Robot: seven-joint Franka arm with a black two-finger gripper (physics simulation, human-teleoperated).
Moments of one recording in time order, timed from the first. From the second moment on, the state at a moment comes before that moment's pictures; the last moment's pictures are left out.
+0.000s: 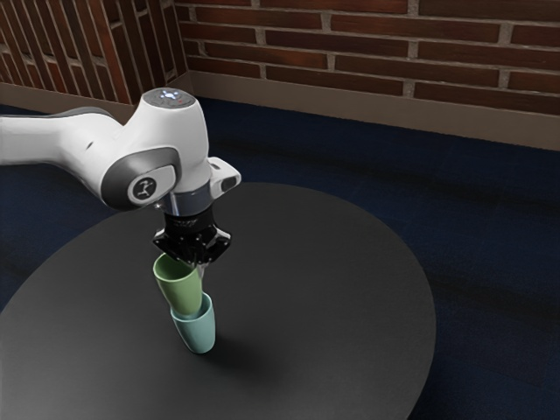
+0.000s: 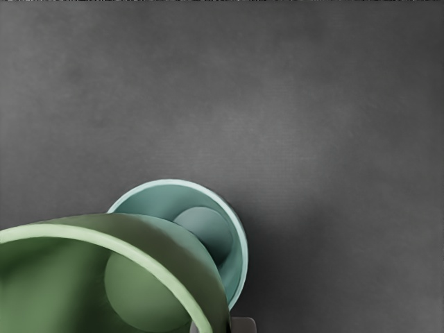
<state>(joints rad) -0.14 -0.17 -0.10 -2.25 0.12 2.07 -0.76</state>
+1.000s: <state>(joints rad) -0.12 -0.13 -0.10 -2.25 0.12 2.11 -0.75</state>
